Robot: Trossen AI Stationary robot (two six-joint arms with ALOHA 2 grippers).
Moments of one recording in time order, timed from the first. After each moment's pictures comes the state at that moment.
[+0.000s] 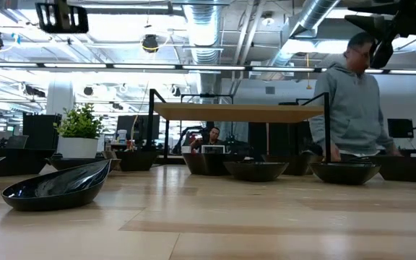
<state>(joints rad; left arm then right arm) -0.40 1.03 0.75 -0.15 0.13 -1.00 0.00 0.00 0.24 0.01 0.23 0.52</state>
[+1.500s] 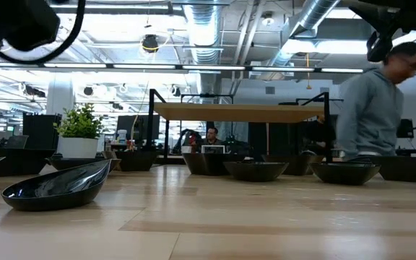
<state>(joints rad) -0.73 1.64 1.08 -0.72 -0.11 -2.03 0.00 0.00 0.24 0.03 0.12 0.45</state>
